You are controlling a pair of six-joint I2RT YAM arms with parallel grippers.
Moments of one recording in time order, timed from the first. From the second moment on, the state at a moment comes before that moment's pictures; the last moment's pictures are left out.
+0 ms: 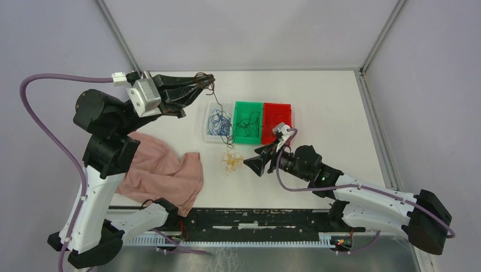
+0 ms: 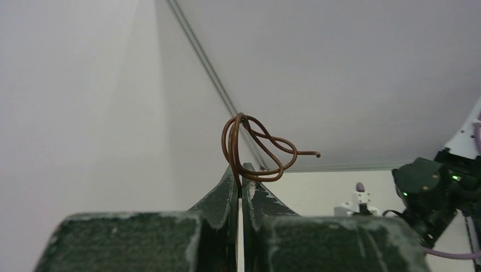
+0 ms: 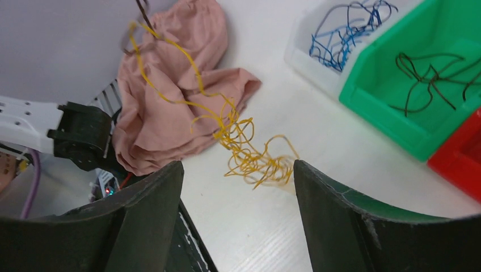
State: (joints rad) left arm -0.54 1.00 1.60 -0.14 0.63 0.23; right arm 0.97 0.97 0.46 0.37 -0.03 0.44
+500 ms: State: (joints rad) left arm -0.54 1.00 1.61 -0.20 0.69 0.21; right arm 0.97 1.13 0.59 0.37 -0.14 0.44
